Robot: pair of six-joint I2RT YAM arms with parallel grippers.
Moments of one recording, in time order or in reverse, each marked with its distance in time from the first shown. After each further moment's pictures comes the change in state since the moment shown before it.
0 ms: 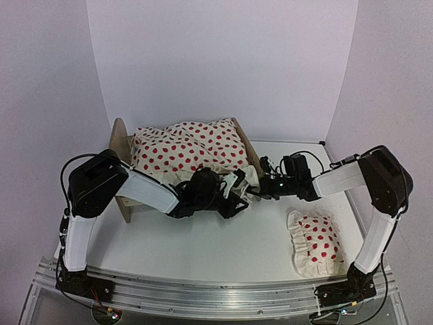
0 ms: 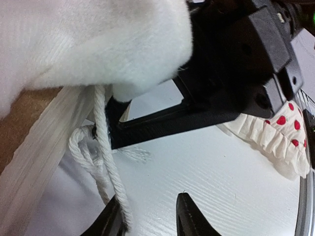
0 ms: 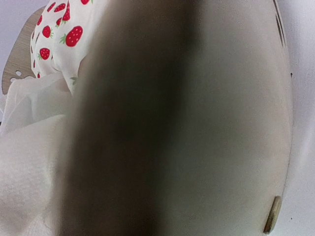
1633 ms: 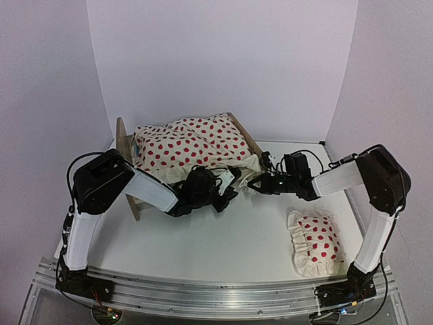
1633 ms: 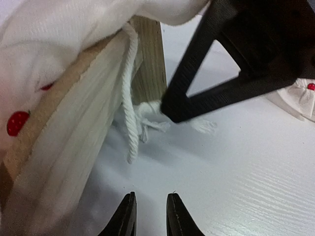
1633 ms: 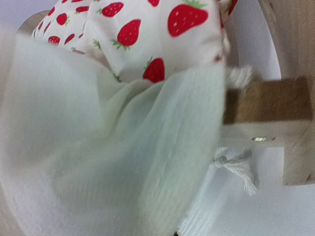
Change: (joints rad) left arm 0.052 0.061 0.005 0.105 -0.182 0.320; right arm -0.017 0.026 0.015 0.074 0.092 -0.103
